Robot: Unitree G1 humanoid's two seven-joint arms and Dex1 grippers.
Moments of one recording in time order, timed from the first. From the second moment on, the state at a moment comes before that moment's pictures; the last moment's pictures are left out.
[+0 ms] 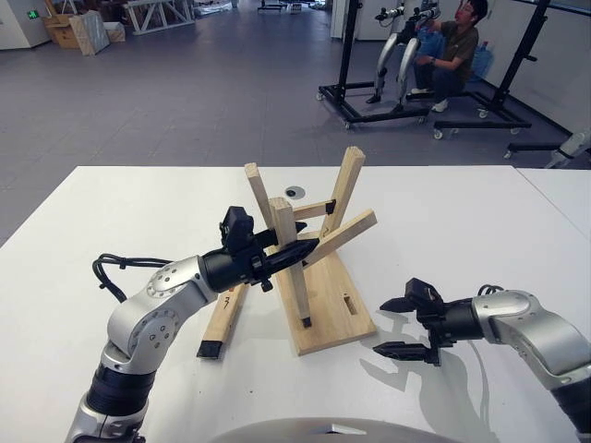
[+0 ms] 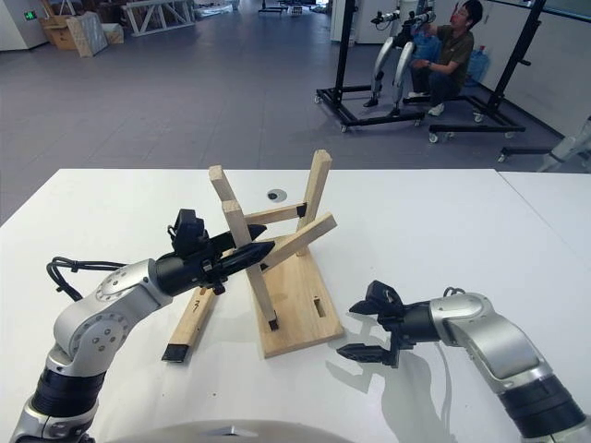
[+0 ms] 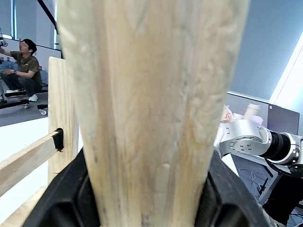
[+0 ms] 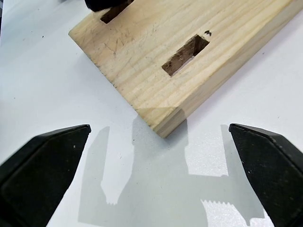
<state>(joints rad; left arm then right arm) -0.15 0.39 -0.12 -0.47 -0.78 0.57 -0.67 0.03 -0.89 0.12 -0.25 0.41 0.67 1.13</state>
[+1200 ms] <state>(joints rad) -0.01 0.45 -0.30 -0.40 -0.35 0.07 -0.75 0.03 -0.87 0.15 -0.24 0.41 0.66 1.09</state>
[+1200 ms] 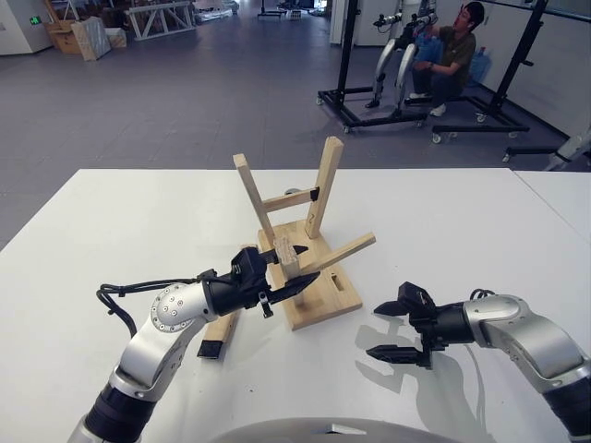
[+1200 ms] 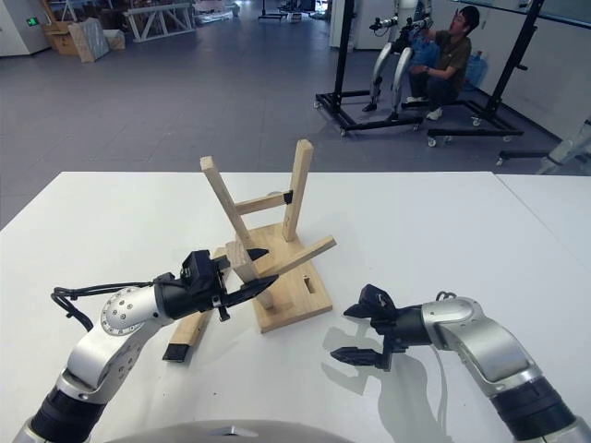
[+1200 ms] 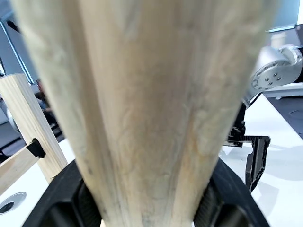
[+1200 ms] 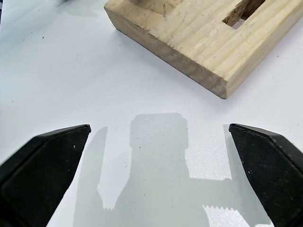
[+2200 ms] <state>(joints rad) 0.07 0.60 -0.04 -0.48 -0.43 0.52 -0.65 0.07 -0.85 0.14 -0.26 0.41 0.65 1.06</state>
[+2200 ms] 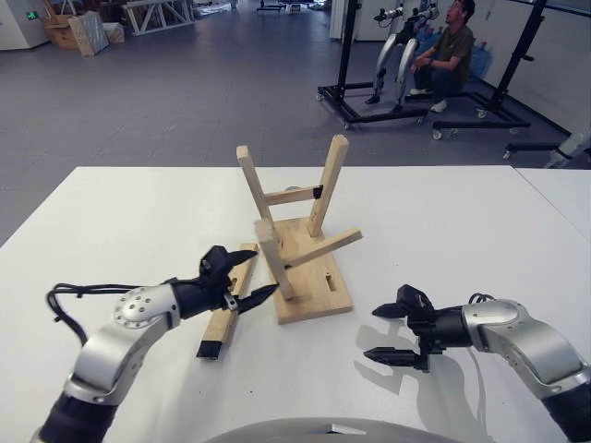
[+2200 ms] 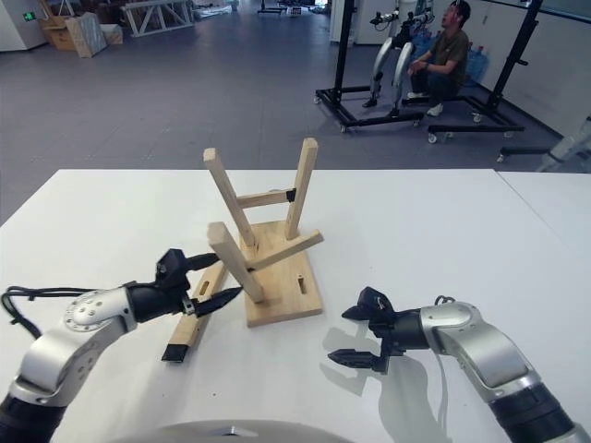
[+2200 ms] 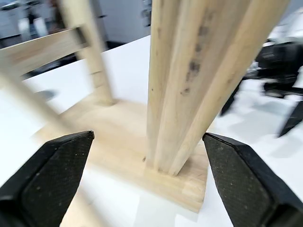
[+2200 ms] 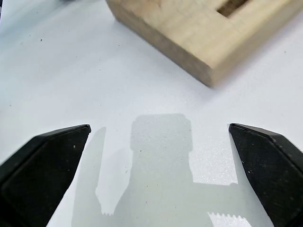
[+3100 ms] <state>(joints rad) 0.20 0.49 -0.05 -0.74 -0.43 1.27 -0.17 0.13 -0.81 0.13 -0.30 0.41 0.64 0.99</state>
